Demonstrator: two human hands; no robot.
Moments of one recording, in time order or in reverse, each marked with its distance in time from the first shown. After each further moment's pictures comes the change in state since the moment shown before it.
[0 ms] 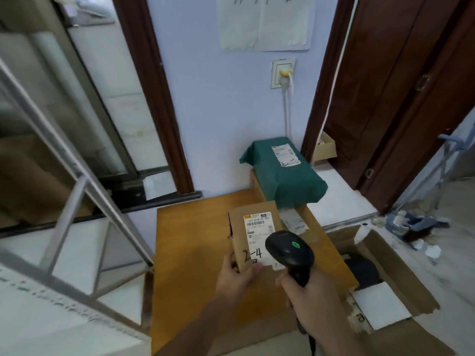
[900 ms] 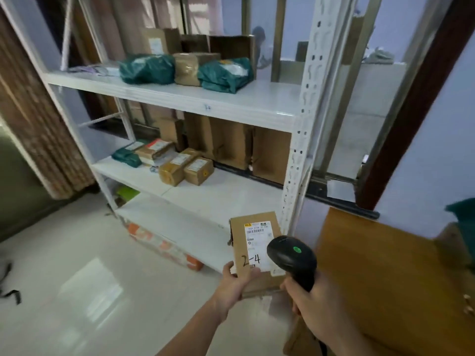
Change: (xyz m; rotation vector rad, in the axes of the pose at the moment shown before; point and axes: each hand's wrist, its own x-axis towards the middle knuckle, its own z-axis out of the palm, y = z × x) left_hand -0.353 -0.148 -0.336 -0.410 0.553 -0.103; right_hand -0.269 -0.115 0.263 -0.142 -0.615 -0.458
